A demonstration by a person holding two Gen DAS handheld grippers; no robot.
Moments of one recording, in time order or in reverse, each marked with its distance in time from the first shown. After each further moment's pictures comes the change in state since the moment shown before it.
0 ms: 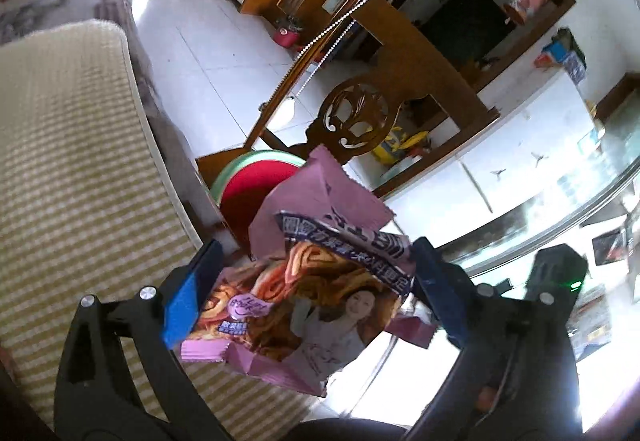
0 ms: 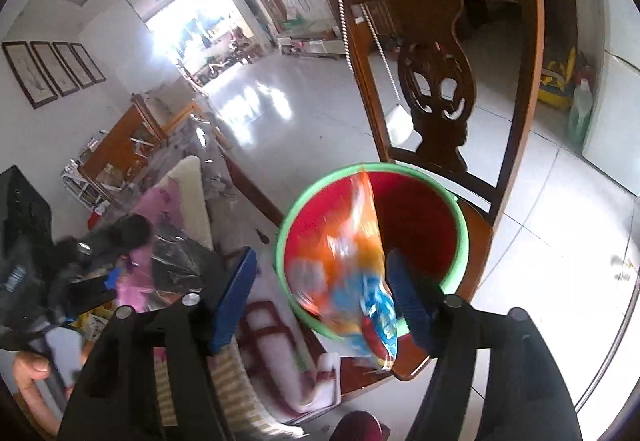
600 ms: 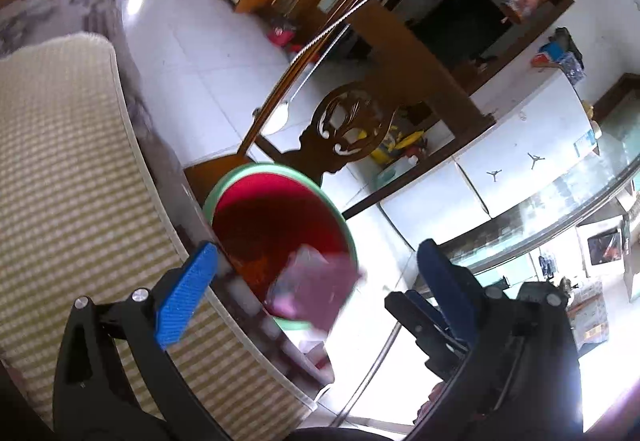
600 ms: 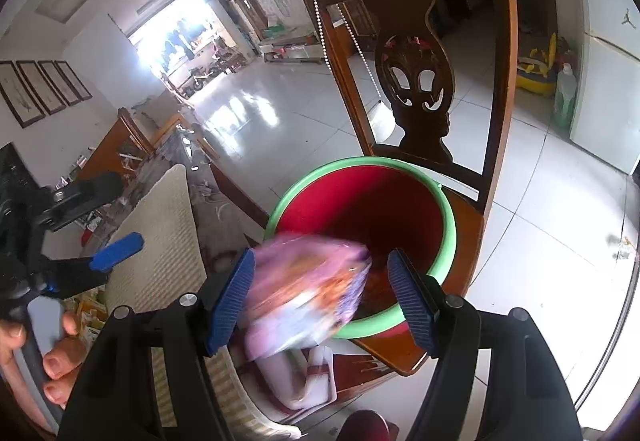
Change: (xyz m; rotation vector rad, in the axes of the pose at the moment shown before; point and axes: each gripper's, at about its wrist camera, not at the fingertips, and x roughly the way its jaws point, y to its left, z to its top) left arm -0.022 -0.017 0.009 0.038 -0.015 0.000; right arm -0.003 -0.006 -0.005 0.078 -0.021 -0.001
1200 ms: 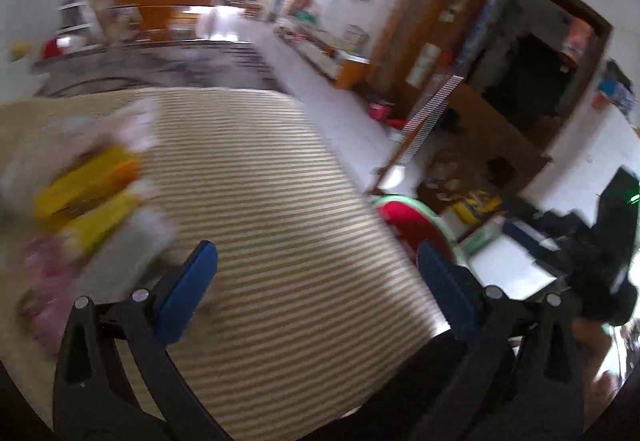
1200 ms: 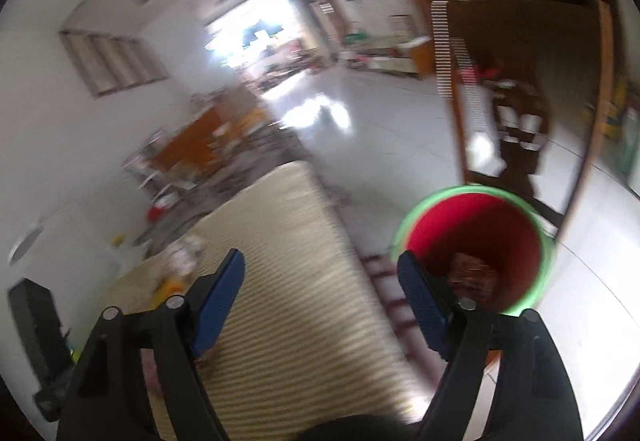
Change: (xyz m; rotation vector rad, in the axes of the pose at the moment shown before) left arm -0.179 0.065 -0.113 -0.078 -0.292 0.408; right arm -0.036 0.146 -0.016 -0.224 0.002 0.284
